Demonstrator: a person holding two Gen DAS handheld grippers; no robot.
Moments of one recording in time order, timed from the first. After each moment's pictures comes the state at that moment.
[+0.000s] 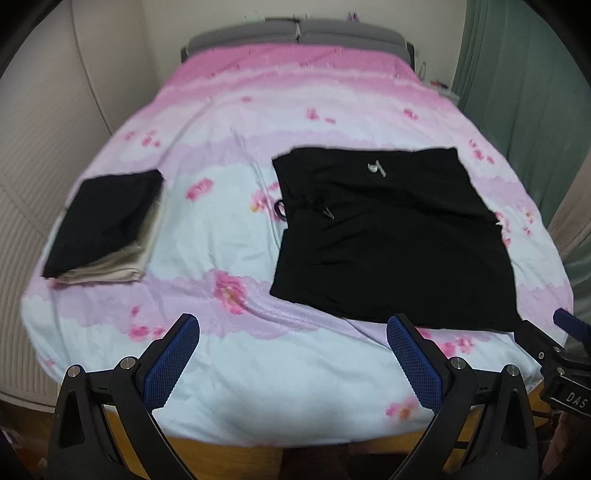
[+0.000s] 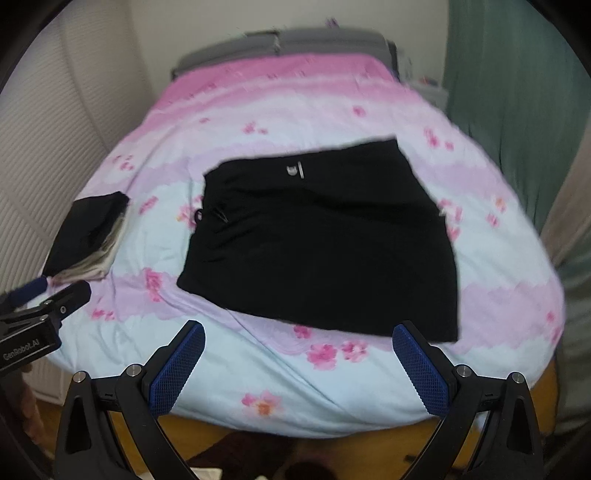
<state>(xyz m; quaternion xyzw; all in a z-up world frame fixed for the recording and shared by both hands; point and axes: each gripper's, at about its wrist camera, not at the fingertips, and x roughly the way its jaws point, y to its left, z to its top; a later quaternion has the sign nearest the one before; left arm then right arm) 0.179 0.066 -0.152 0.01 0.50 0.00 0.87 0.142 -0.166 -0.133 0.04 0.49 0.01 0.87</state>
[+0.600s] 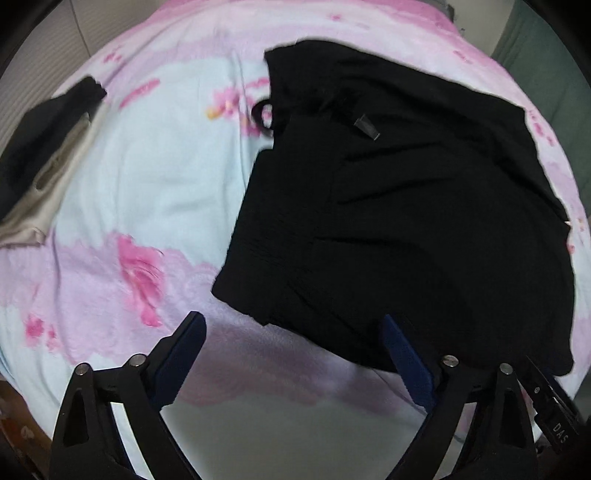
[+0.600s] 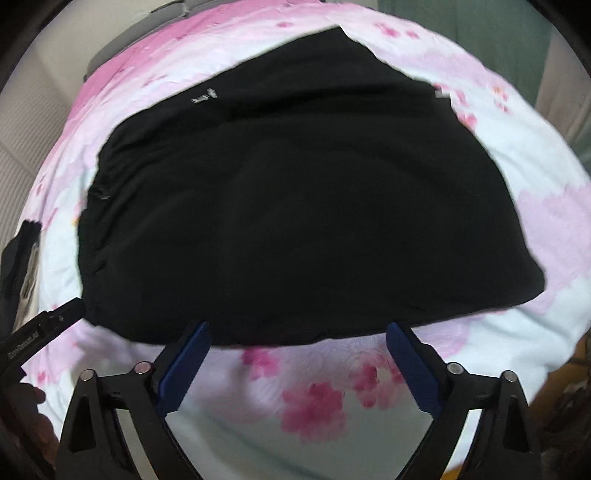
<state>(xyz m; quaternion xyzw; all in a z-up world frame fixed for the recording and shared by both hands) 0.287 0.060 -0.337 -0.04 0.59 0.03 0.81 0.219 -0.201 -0.320 0.14 0.56 -0.09 0.81</state>
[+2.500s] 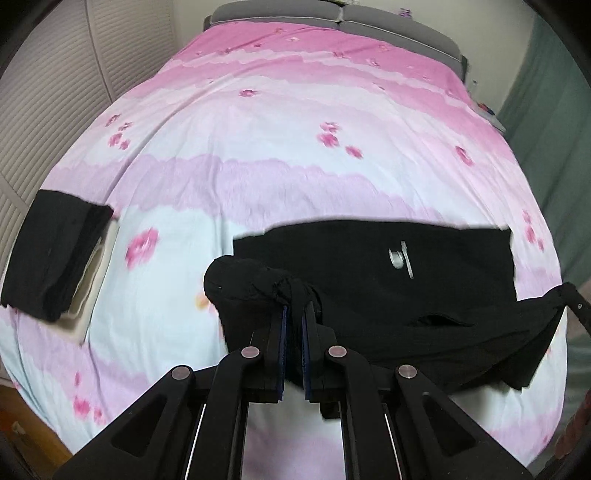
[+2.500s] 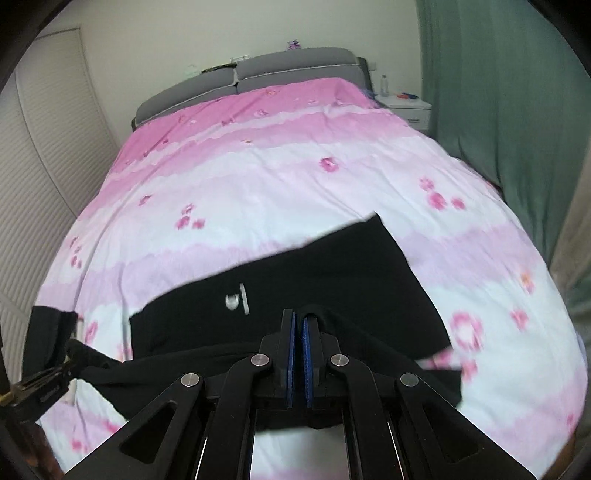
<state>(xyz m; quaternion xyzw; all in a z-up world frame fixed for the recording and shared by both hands) 0.435 0.035 -0.170 -0.07 0.52 0.07 0.85 0.429 -0.254 -0.130 0.09 0.43 -0.01 0.90</state>
